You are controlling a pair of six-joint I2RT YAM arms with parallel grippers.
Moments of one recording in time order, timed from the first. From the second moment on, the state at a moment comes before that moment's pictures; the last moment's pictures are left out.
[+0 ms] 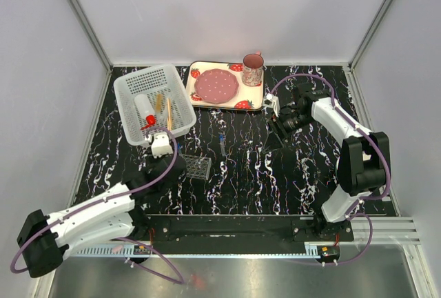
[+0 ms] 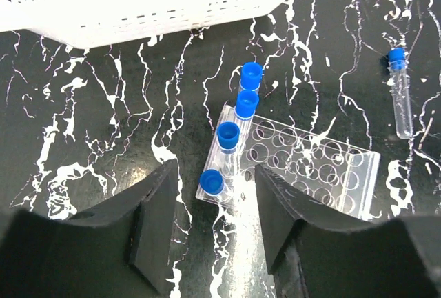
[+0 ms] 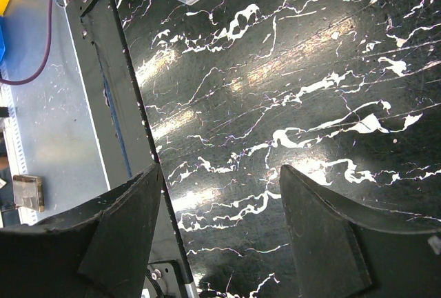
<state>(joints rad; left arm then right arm) -0.89 0.82 0.45 -0.44 -0.79 -0.76 0.21 1.68 1.27 -1.04 -0.95 -0.68</state>
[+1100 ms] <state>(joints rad) -0.54 0.91 0.65 -0.66 -0.22 -0.58 0.21 1.69 1.28 -1.04 -0.95 -0.68</state>
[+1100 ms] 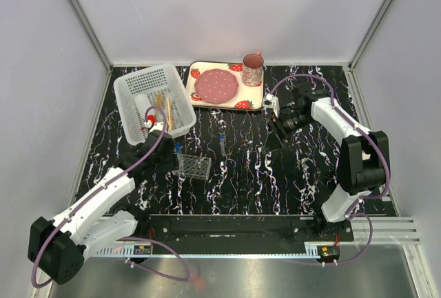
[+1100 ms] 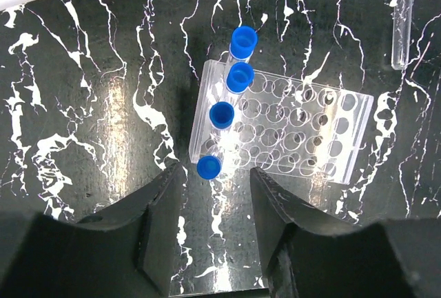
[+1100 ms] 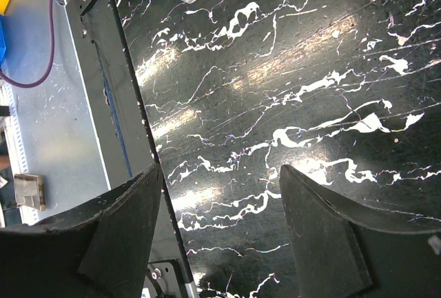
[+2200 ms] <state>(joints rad) -0.54 0.95 0.67 -0.66 -0.14 -0.55 0.21 1.70 1.27 -1.05 -0.95 -0.69</state>
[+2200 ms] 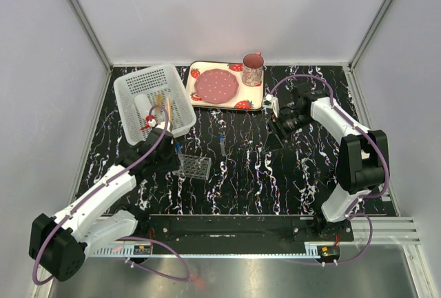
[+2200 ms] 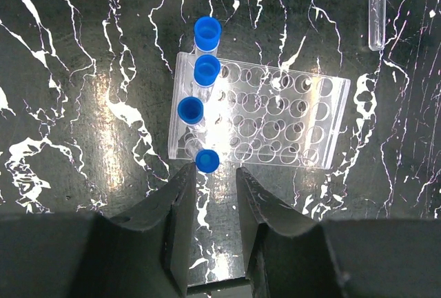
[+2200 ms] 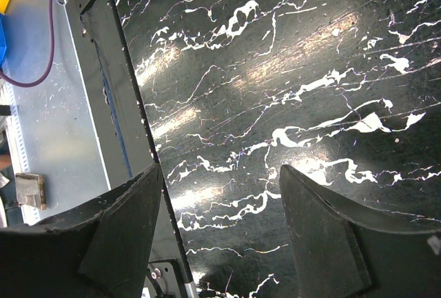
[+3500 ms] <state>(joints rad) -0.54 0.43 0.72 -0.68 -0.26 -0.60 0.42 1.58 1.32 -0.90 -0.71 -0.55</state>
